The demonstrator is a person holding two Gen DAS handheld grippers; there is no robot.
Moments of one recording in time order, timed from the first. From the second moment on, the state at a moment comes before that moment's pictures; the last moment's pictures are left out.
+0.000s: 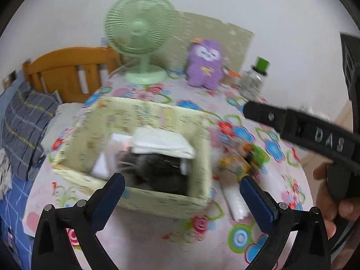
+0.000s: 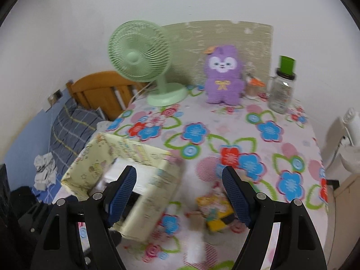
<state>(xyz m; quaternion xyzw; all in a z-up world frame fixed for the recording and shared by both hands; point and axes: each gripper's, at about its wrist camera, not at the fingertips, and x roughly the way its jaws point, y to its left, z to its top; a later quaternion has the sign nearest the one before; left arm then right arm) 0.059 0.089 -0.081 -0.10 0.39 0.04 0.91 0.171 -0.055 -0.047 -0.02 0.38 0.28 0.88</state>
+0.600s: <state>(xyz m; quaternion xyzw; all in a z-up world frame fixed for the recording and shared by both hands) 0.091 -0.002 -0.101 -0.06 0.42 0.00 0.91 0.196 -0.164 -0.093 0.04 0.41 0.23 0.88</state>
